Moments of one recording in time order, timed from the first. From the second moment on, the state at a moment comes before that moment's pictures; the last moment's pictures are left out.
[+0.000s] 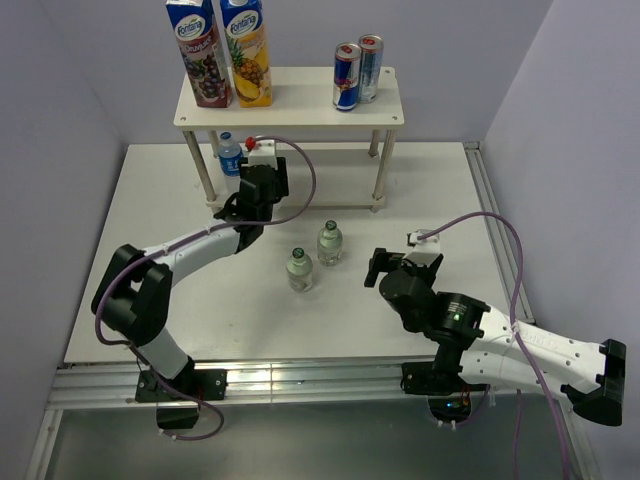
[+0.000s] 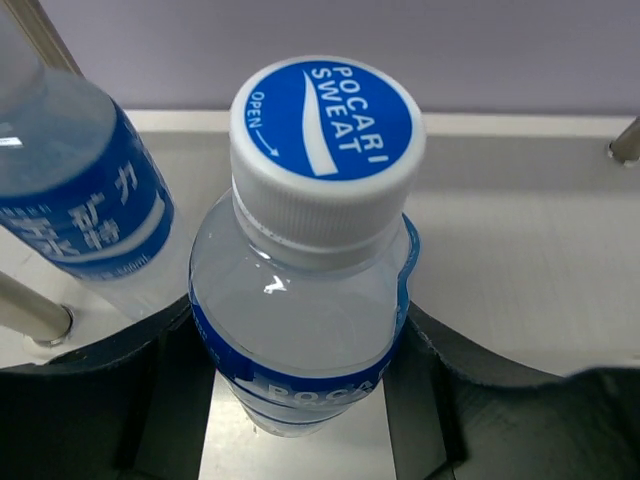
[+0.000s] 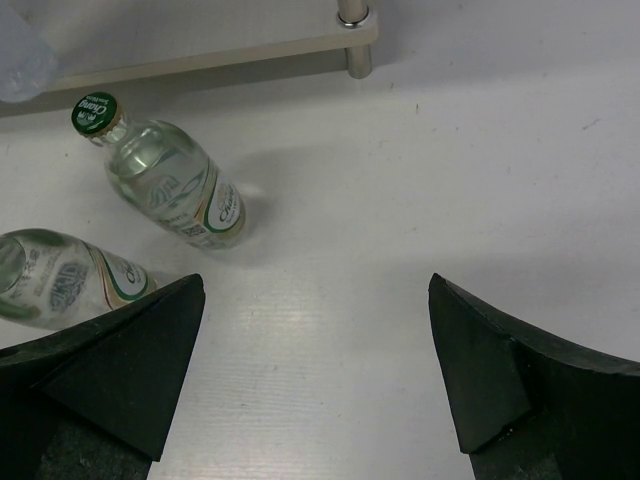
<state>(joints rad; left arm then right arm) -0.59 1.65 1.10 0.33 -0.54 -0.17 1.08 0.73 0.63 -0.52 0.96 0.72</state>
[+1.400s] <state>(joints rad) -0.51 1.86 1.18 0.61 -0.59 -0.15 1.07 0.75 0.63 -0.52 0.96 0.72</state>
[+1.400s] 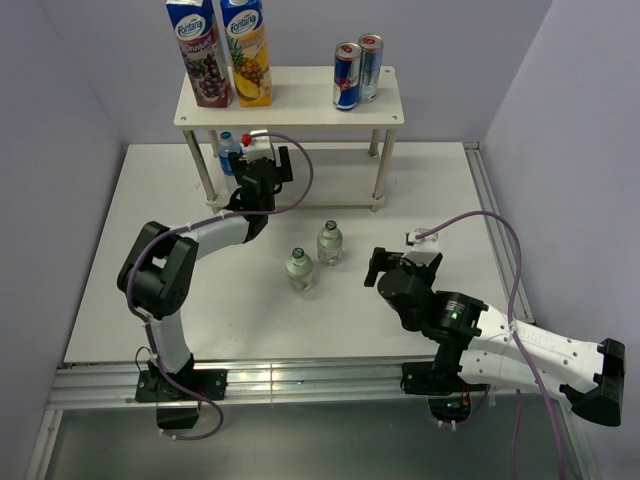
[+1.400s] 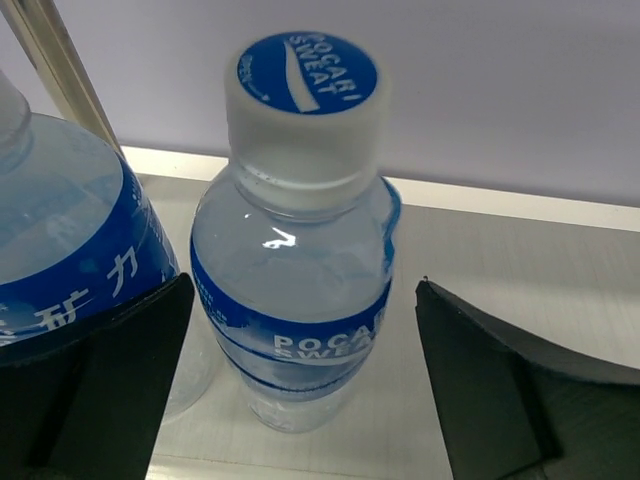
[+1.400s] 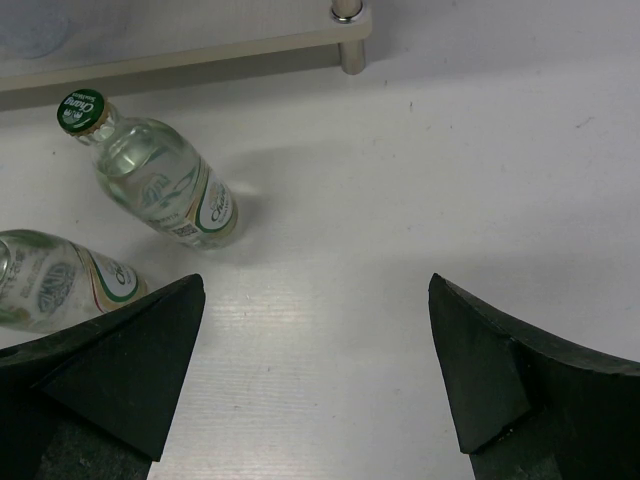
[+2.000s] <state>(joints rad) -0.73 1.39 1.06 0.40 -0.76 -0.16 1.07 0.75 0.63 -0.52 0.96 0.72</state>
